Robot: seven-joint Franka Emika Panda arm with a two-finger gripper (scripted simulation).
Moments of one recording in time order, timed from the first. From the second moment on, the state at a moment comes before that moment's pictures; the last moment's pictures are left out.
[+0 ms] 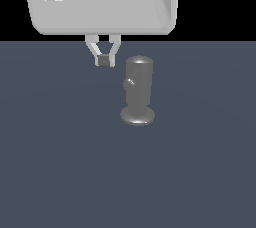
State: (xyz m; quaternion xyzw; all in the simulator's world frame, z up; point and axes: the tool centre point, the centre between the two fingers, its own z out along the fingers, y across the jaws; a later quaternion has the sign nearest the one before) arm -0.184 0.037 0.264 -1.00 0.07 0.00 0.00
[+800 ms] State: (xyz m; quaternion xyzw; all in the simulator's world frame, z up) arm -0.165 0.043 0.218 -1.00 0.08 0.00 0.00
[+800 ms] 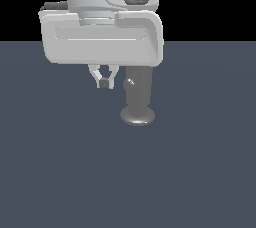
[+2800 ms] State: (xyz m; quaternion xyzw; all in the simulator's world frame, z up) arm -0.162 -0.114 0.214 -1.00 0.07 0.01 0.00
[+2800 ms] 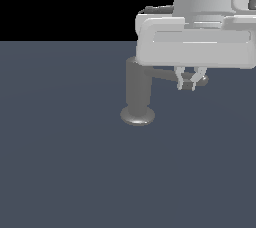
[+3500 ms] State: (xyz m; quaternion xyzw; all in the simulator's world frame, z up) arm -0.129 -0.155 0.212 -1.00 0.08 0.01 0.00
